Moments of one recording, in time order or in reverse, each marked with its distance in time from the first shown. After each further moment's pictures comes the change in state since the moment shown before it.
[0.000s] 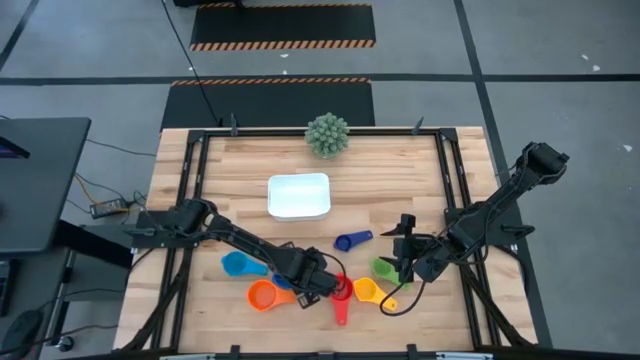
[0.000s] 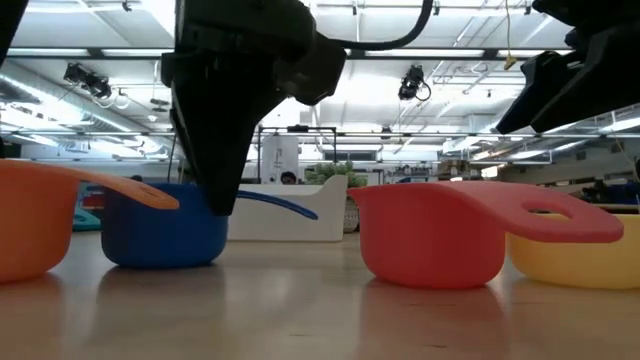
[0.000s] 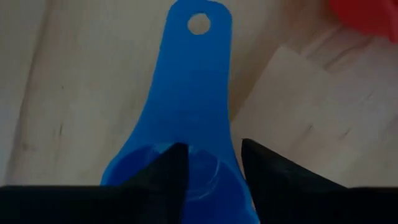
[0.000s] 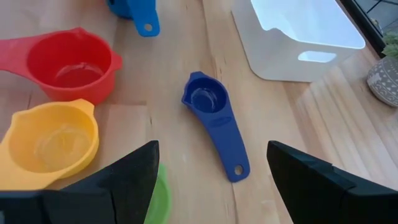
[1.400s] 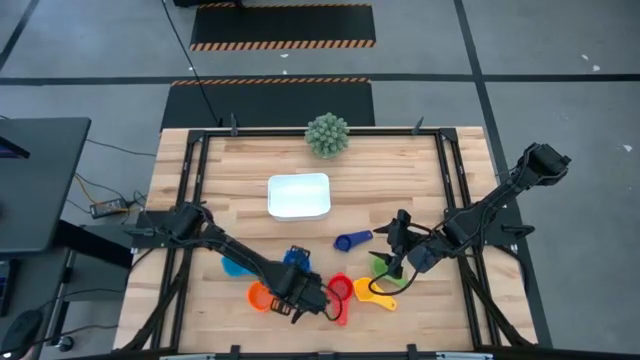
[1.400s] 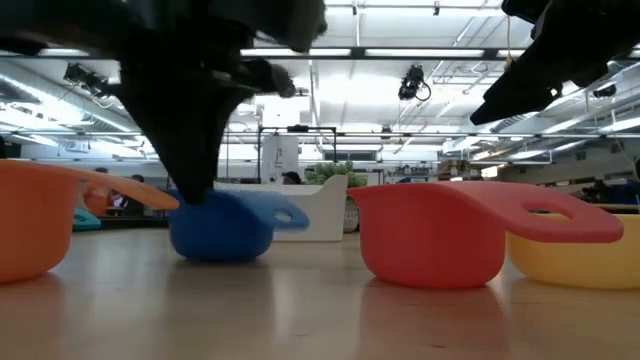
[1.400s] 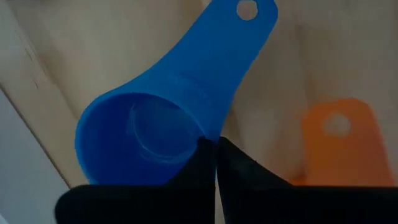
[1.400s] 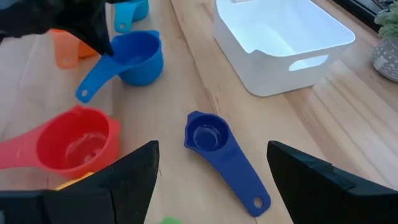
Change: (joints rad) left arm -0.098 -0.011 0.000 -0.057 -0.170 0.717; right arm -0.085 0.002 0.001 0.162 -0.016 0.126
